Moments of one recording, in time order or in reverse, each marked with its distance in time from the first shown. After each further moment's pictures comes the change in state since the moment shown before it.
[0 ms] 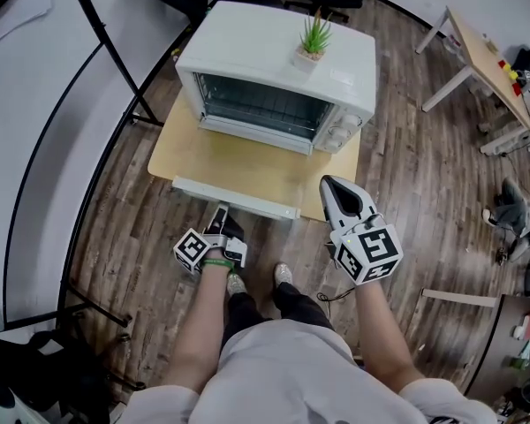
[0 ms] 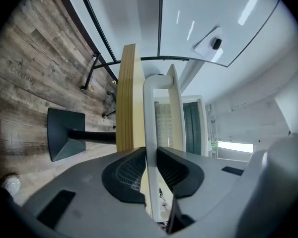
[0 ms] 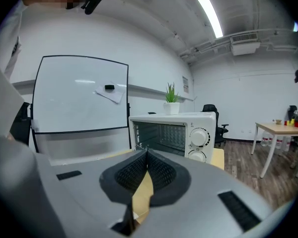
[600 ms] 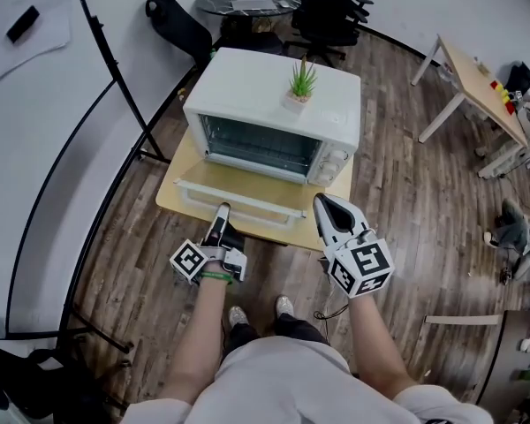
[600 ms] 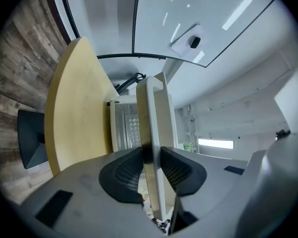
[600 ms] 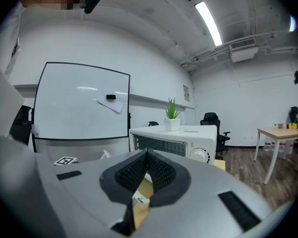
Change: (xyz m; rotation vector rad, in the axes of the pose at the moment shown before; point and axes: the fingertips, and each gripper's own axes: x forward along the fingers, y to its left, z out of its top) left arm 0.031 -0.117 0.011 0.049 0.002 -0.244; right arm -0.004 -0.001 0.043 -0.010 -0.102 0.008
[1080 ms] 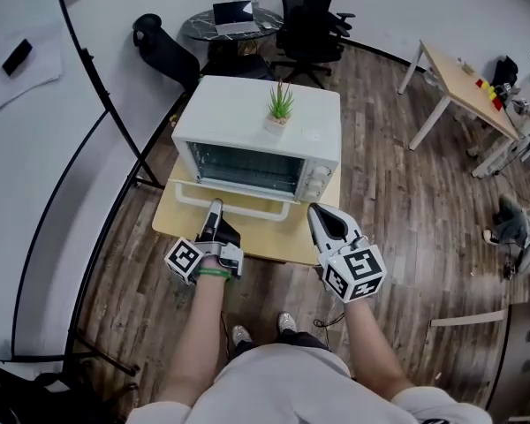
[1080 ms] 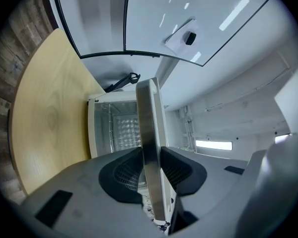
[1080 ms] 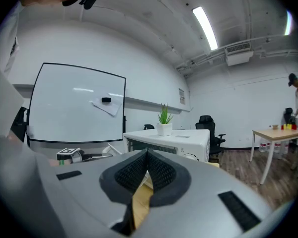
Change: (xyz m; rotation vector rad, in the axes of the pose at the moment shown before) left arm 0.053 -0.040 0.011 0.014 -0.022 -0.015; right arm -0.007 -0.019 0.012 0.008 -0.034 -0.049
